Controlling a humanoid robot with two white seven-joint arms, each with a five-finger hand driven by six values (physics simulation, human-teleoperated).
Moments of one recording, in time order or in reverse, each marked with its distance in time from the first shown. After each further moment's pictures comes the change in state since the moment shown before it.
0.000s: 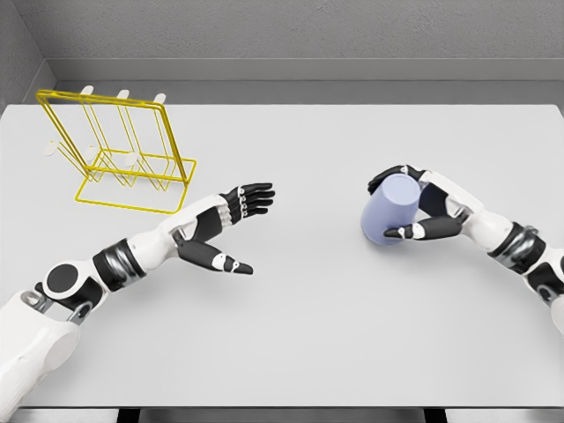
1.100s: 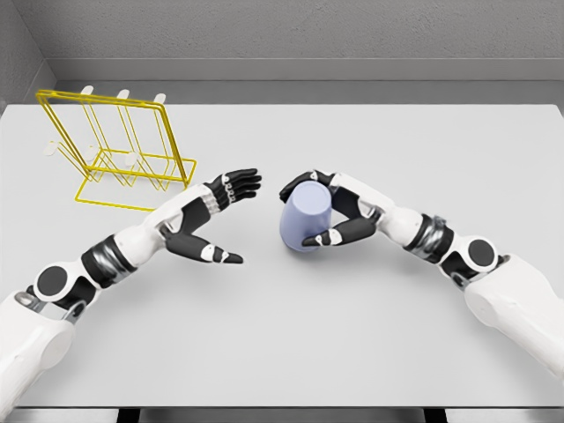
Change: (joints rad) left arm 0.003 0.002 0.024 0.048 -0.002 -0.142 0.001; right arm -0.097 0.243 0.083 0.042 0.107 0.005 0.000
